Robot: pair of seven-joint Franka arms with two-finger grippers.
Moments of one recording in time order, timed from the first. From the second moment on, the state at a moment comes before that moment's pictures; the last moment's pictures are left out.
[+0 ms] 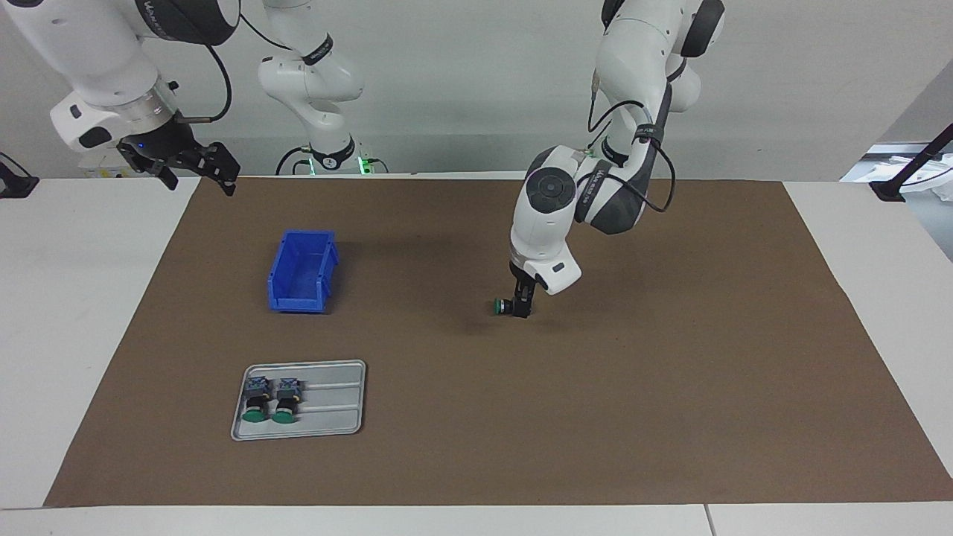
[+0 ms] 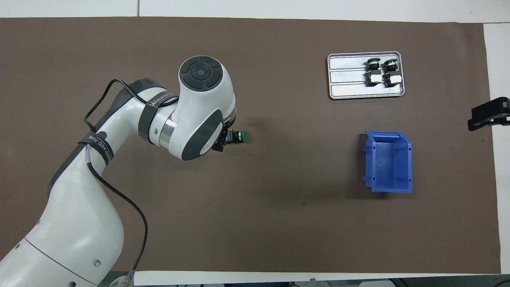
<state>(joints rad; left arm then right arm) -0.59 0.44 -0.09 -1.63 -0.04 1.99 -1.94 -0.05 -0.02 -0.03 -1.57 -0.05 1.40 0.04</state>
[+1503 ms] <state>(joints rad) -0.62 0.50 -0.09 -1.71 -0.03 2.17 -2.11 -0.05 -0.02 -0.03 -1.57 -0.05 1.40 0.04</state>
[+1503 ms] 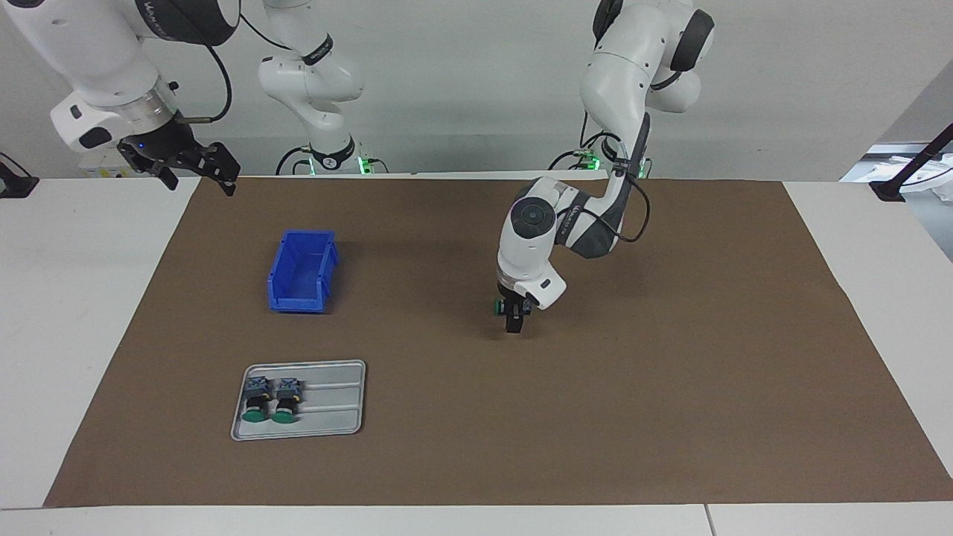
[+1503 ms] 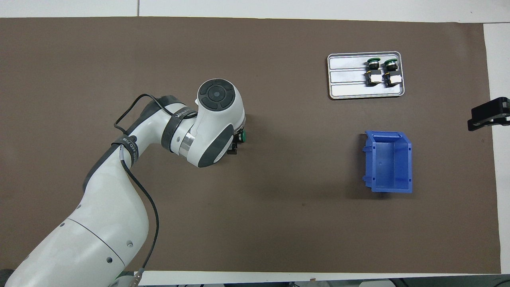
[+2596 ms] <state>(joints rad) -0.60 0.47 -0.09 -1.69 -0.03 2.18 -2.07 -0.05 -0.02 -0.03 -1.57 -0.05 1.40 0.04</state>
